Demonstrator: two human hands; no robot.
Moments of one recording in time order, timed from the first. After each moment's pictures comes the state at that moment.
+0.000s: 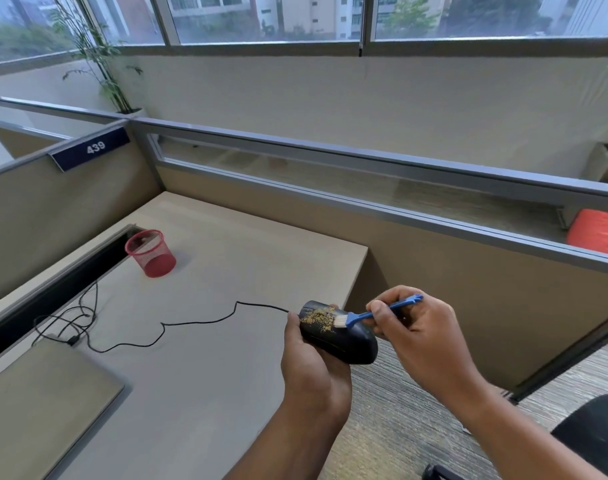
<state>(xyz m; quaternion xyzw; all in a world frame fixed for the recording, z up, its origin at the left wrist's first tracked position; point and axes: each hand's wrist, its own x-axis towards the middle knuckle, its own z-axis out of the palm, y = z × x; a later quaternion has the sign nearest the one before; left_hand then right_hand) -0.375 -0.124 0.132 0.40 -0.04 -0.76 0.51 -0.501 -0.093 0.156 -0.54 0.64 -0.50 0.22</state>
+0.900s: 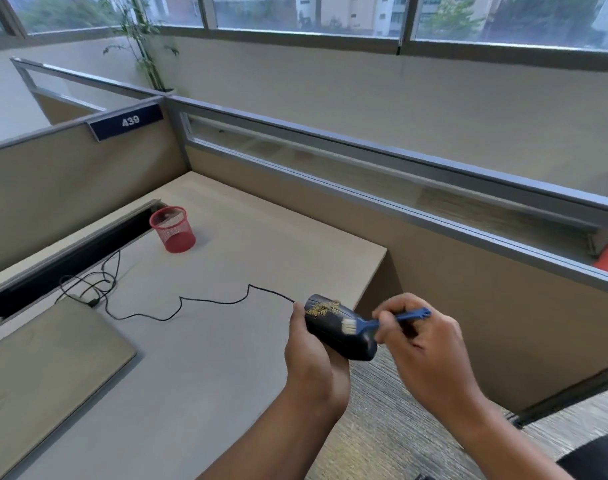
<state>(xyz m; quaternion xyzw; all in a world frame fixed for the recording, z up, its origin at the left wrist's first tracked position) -0.367 -0.131 0.124 0.40 -0.03 -0.74 0.53 -0.486 -0.090 0.150 -0.59 0.63 -0.47 0.20</state>
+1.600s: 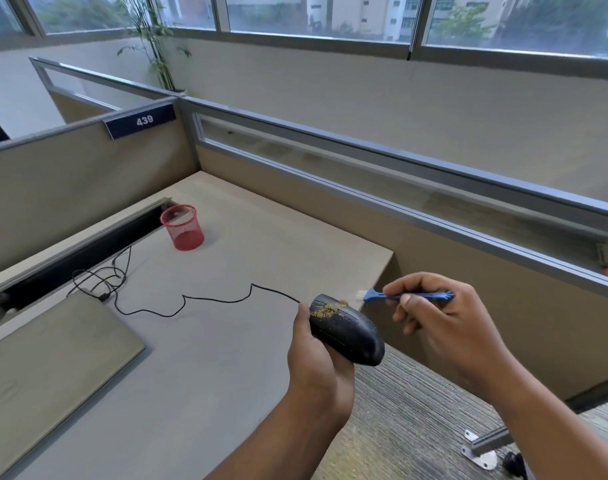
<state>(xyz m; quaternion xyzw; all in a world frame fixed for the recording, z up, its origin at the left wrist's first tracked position) -0.359 -0.119 0.132 0.40 -0.06 -0.74 0.54 -0.509 -0.107 0.178 -0.55 0.56 -0.49 0.38</state>
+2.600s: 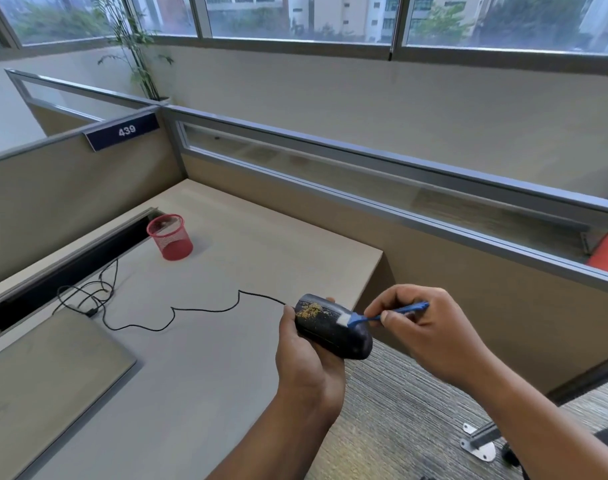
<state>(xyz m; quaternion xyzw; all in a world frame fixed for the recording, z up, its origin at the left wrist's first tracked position) -0.358 -0.128 0.131 0.42 -0.06 -0.75 0.52 -0.506 -0.100 0.184 -0.61 0.58 -0.41 0.35</state>
